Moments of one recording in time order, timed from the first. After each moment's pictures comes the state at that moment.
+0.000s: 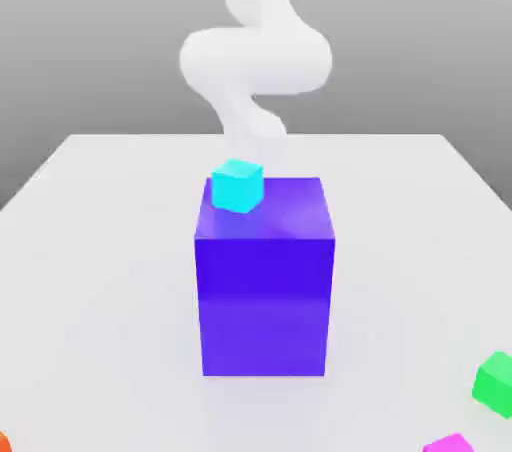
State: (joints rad) arm -0.01 -0.71 0.03 -2.29 -0.02 2.32 0.81
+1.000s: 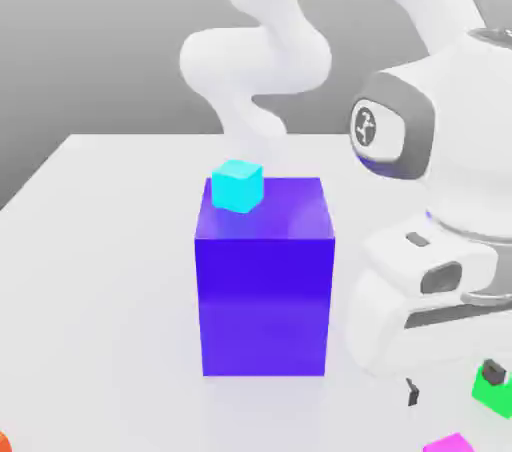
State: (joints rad) arm 0.10 0.37 0.24 -2.14 -0.22 2.55 0.93
